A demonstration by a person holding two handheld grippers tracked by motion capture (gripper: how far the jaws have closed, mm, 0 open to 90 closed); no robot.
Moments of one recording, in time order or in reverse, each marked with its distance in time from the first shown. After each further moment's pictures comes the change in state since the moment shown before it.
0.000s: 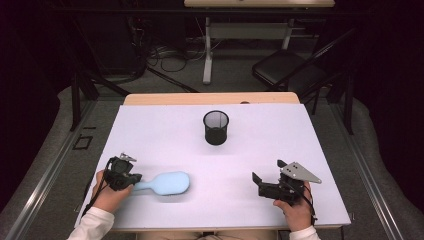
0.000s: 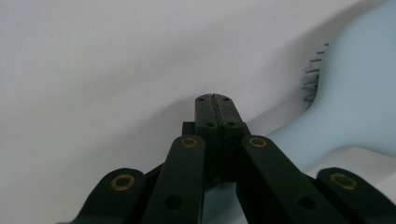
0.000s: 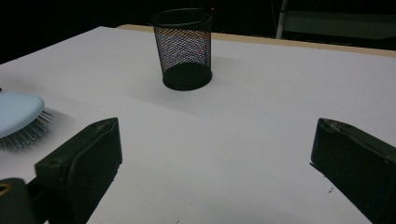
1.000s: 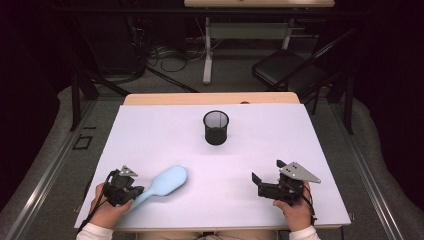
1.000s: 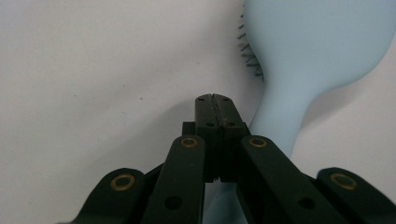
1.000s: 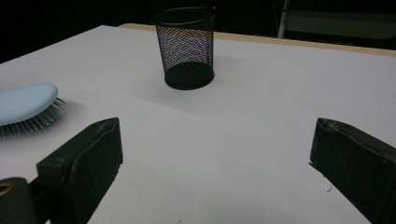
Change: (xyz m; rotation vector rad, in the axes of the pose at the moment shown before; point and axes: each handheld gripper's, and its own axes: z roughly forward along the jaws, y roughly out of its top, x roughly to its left) left arm -0.028 -0.028 -0.010 -0.005 -0.044 0.077; right arm 0.001 0.000 0.001 0.003 0.005 -0.005
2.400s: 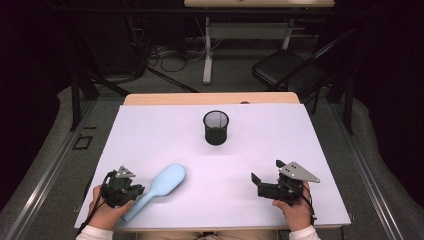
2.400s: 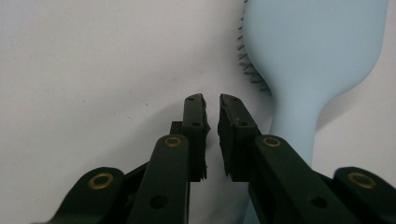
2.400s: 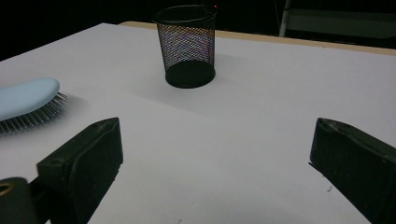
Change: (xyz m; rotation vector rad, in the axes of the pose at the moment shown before) left arm 0.003 -0.004 -0.005 -0.071 0.007 -0.023; right arm 0.000 0.000 0.001 0.007 0.005 -0.004
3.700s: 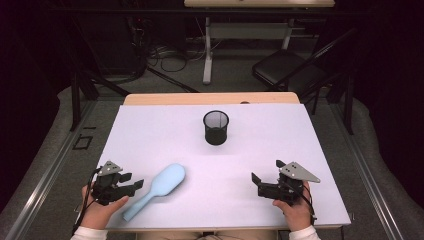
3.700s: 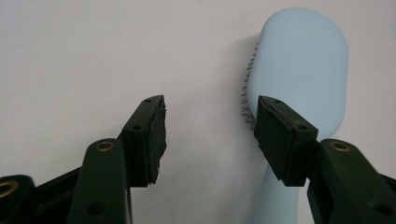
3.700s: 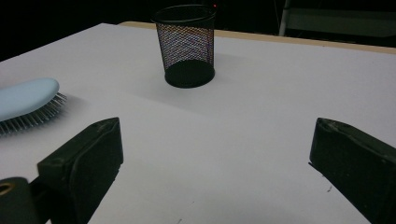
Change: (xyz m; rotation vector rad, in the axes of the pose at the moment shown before) left arm 0.013 0.001 -0.023 -0.199 -0.028 -0.088; right arm -0.001 0.000 0.000 0.000 -0.003 0.003
